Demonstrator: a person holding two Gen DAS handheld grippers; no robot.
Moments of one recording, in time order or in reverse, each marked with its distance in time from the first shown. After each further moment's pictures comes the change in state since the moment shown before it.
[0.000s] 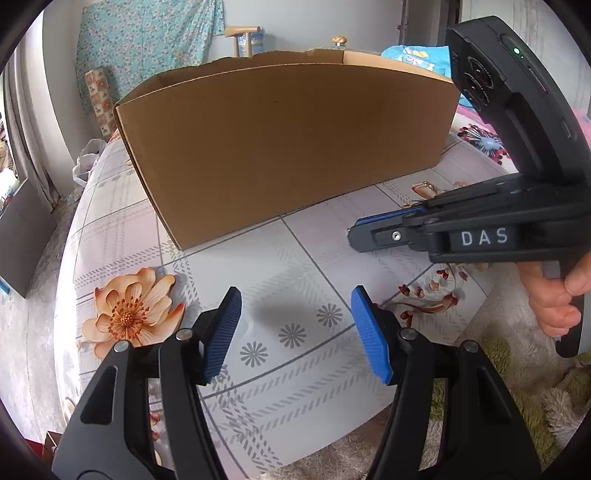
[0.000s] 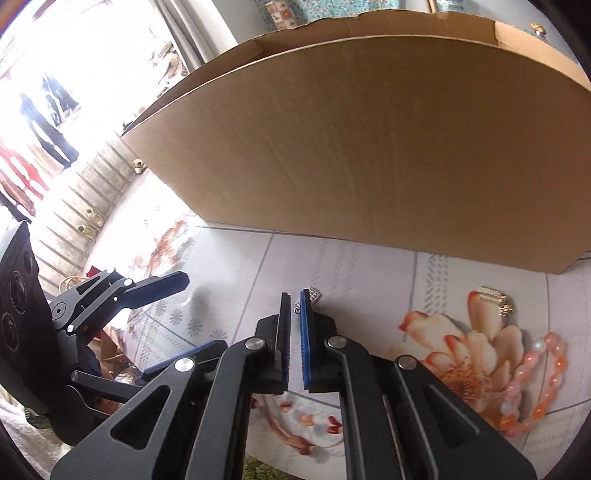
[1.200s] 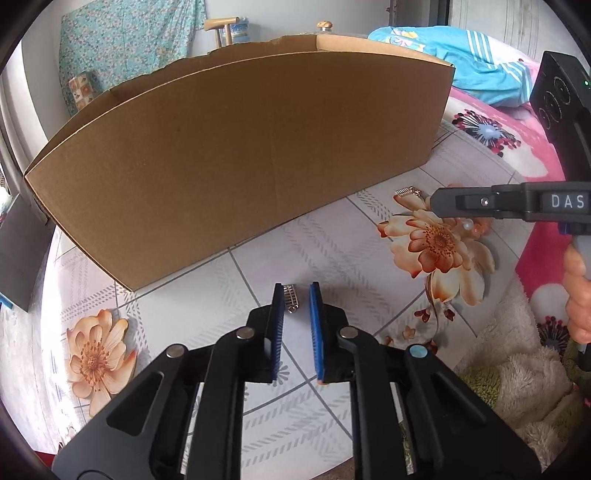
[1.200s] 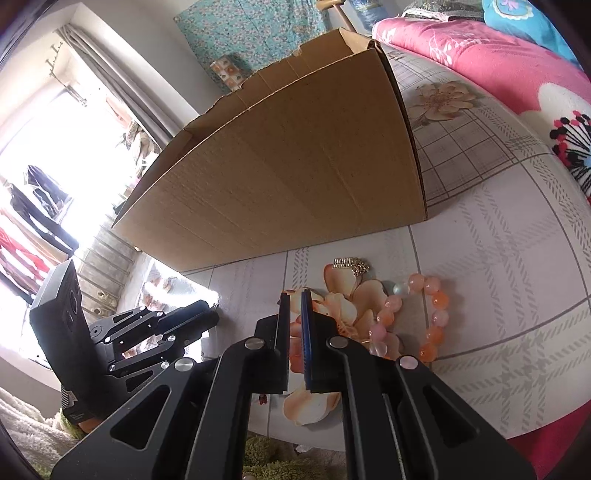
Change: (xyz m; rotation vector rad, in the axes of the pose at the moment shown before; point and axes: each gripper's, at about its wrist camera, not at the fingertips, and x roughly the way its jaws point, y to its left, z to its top) left arm 0.028 -0.034 0.036 0.058 0.066 0.001; right arm -0.069 -0.090 -0.034 0.275 -0.198 0.023
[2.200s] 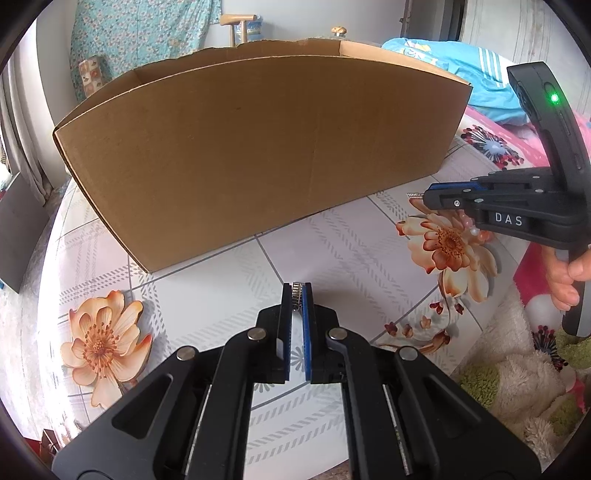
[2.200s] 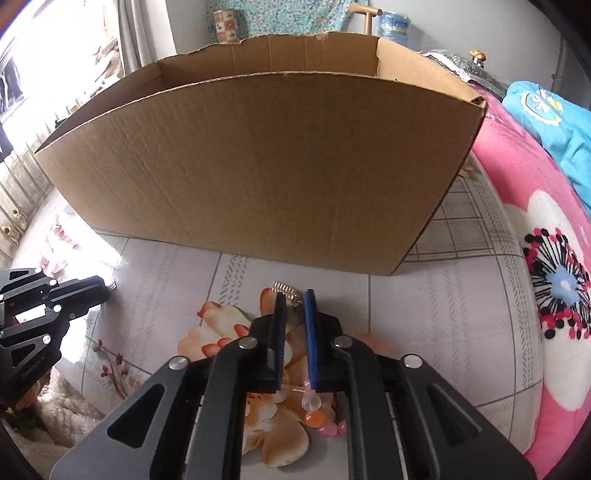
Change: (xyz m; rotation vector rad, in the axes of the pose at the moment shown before) left arm -0.008 0.031 -0.011 -0.079 -0.016 -0.029; right arm 0.034 0.021 0.020 -0.312 0.083 -0.389
